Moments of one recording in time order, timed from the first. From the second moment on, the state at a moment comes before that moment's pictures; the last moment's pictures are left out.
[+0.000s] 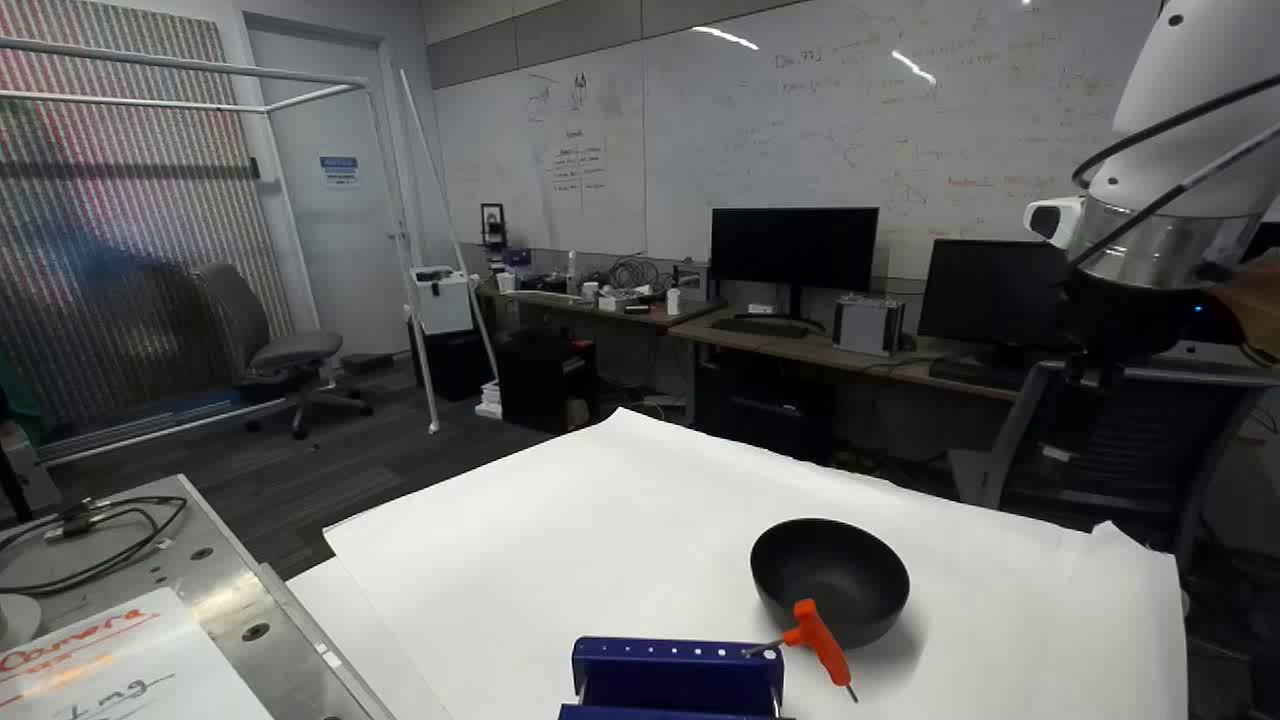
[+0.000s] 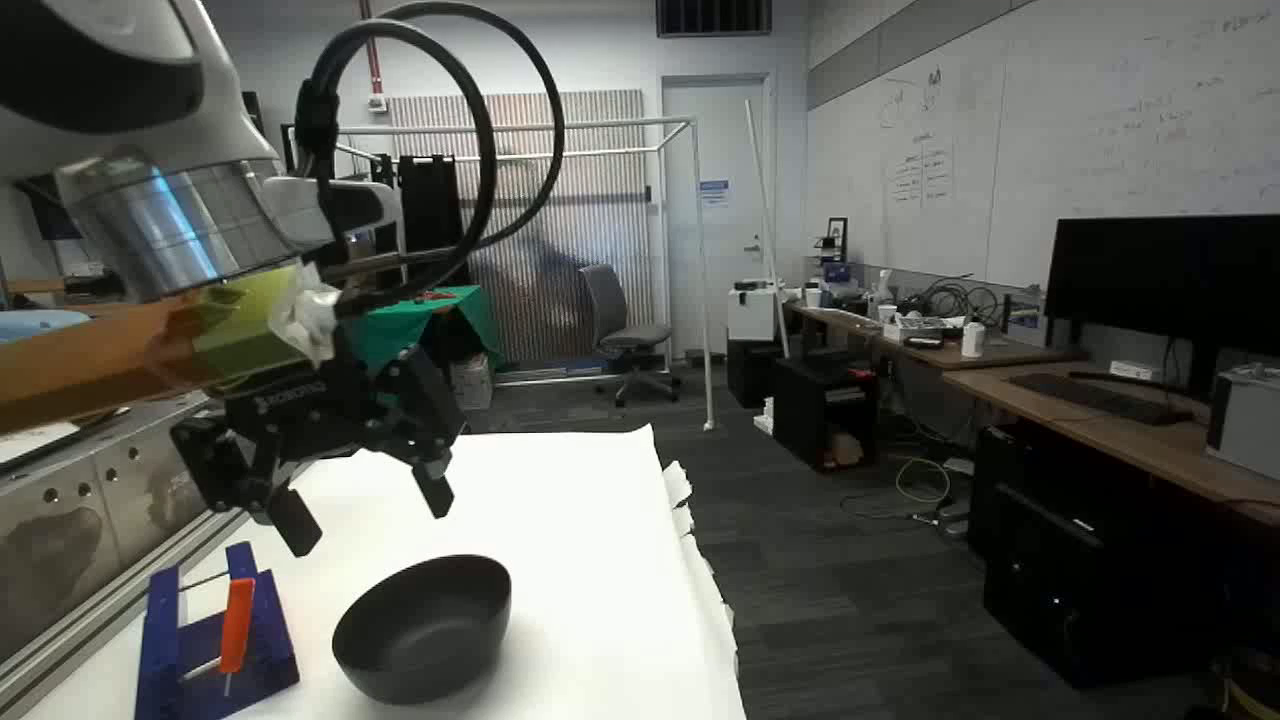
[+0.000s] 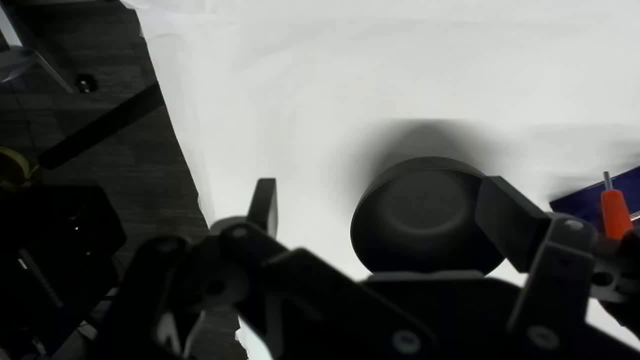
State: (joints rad) arm -0.08 -0.52 0.13 -2.73 -0.26 2.34 0.11
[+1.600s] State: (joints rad) arm 0.17 0.11 0.16 -2.54 0.17 2.85 -0.20
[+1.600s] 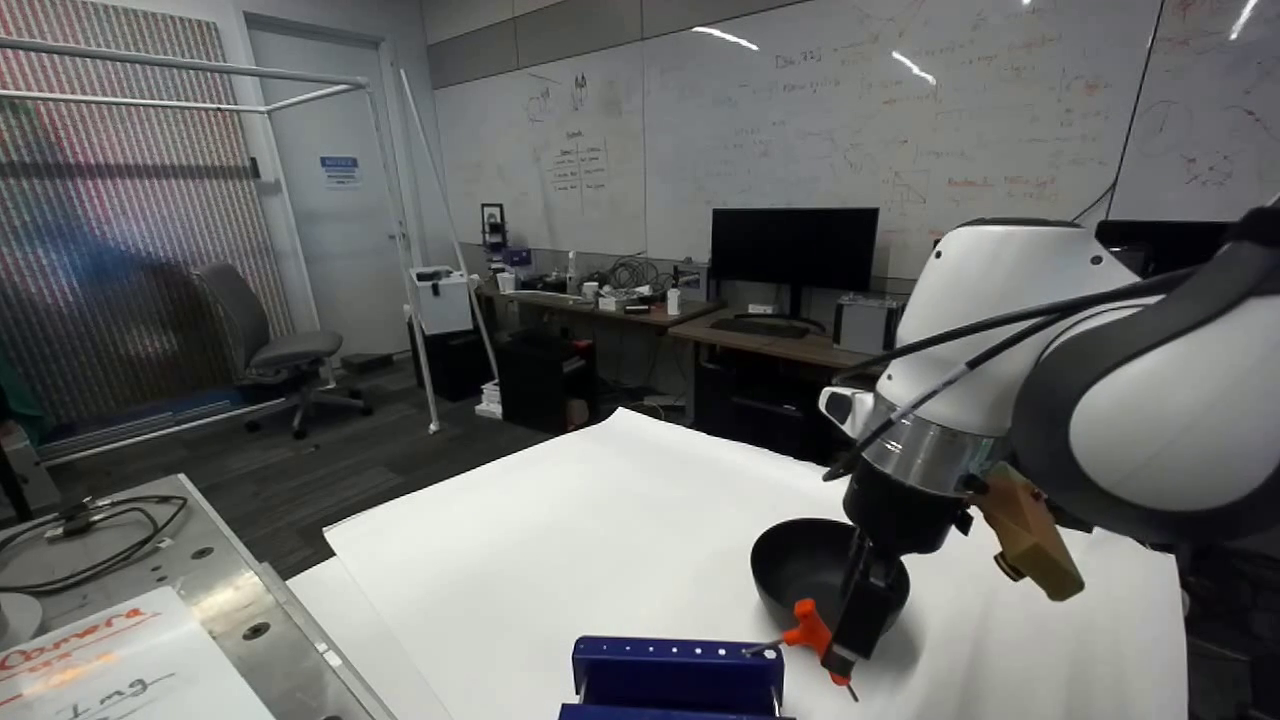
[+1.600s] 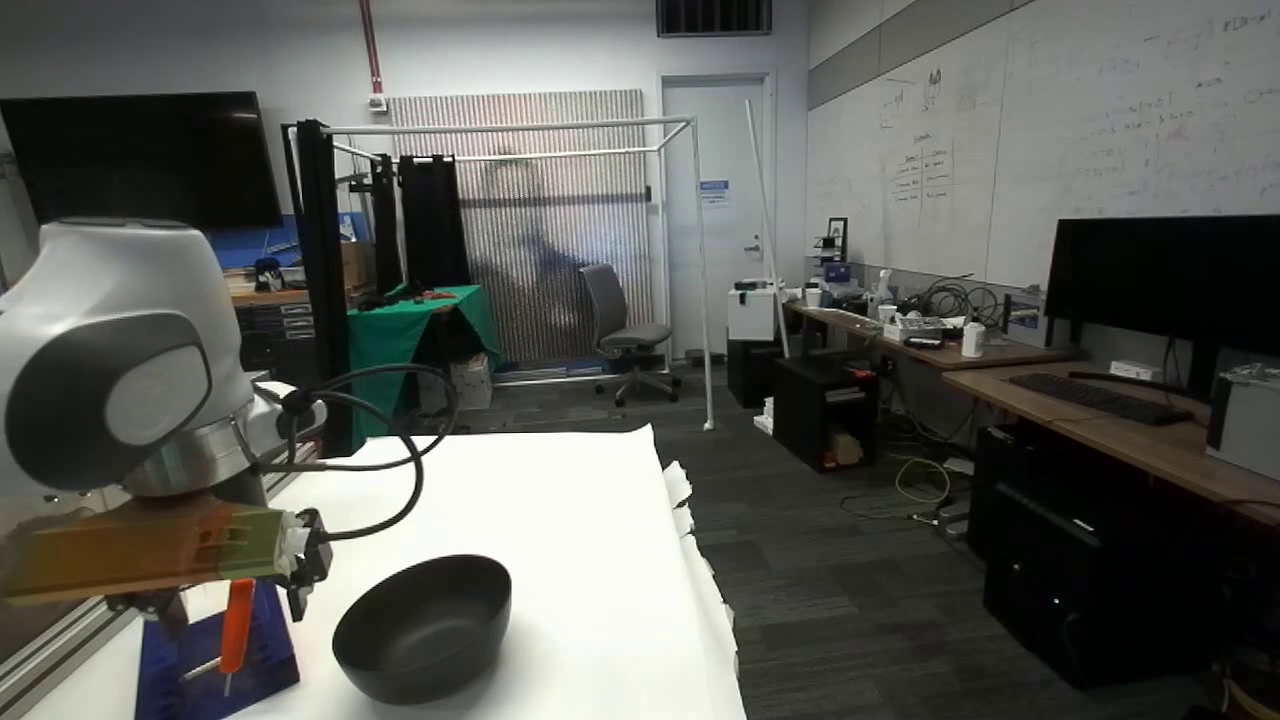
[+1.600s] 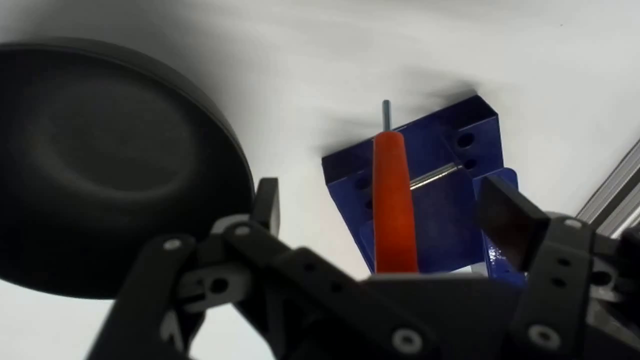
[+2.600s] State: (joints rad) arm 0.06 0.19 0.28 -2.48 0.28 2.89 -0.30
